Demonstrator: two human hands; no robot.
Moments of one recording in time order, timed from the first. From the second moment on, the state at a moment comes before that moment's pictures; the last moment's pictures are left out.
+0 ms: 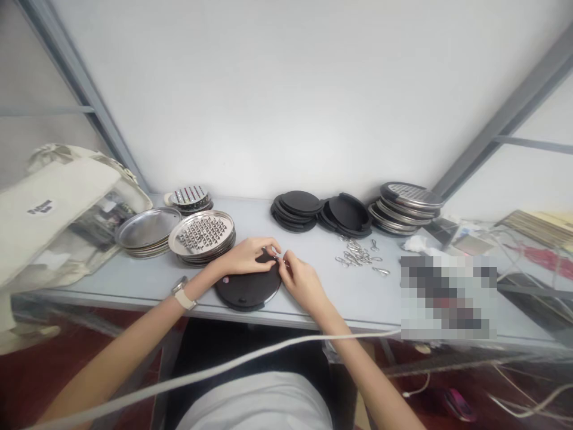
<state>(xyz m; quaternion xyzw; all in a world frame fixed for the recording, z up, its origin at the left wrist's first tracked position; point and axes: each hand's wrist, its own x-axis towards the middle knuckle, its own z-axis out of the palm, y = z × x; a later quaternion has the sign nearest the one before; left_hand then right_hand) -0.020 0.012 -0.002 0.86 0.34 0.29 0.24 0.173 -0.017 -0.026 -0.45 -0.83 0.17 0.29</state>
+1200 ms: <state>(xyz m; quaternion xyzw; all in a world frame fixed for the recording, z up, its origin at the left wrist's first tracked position) -0.017 0.001 0.002 0.89 0.39 0.20 0.14 0.176 -0.016 -0.027 -0.43 -0.85 0.17 0.24</state>
